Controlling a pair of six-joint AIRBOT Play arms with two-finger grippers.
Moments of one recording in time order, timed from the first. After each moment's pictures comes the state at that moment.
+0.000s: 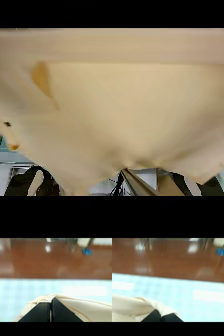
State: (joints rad) left arm 0.25 -0.58 1.44 1.11 -1.25 -1.46; right arm -0.21 -0.60 1.74 -1.21 1.54 1.51
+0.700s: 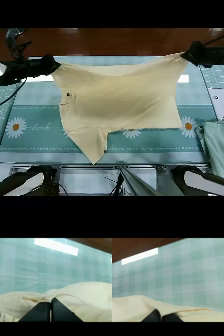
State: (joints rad) left arm 0.03 -1.21 1.09 0.83 -0.69 -1.37; right arm -0.21 -1.37 1.40 -0.86 0.95 1.41
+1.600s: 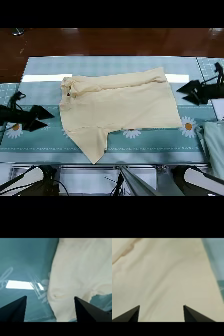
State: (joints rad) left arm 0.53 -1.21 0.71 0.94 -1.36 -1.29; right arm -0.47 -1.28 0.98 -0.81 1.23 1.26
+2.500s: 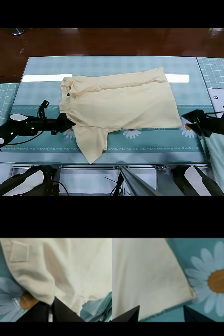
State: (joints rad) left arm 0.22 -1.18 0.40 0.57 -0.99 -1.15; right arm -0.73 -0.91 0.50 -0.93 1.15 1.33
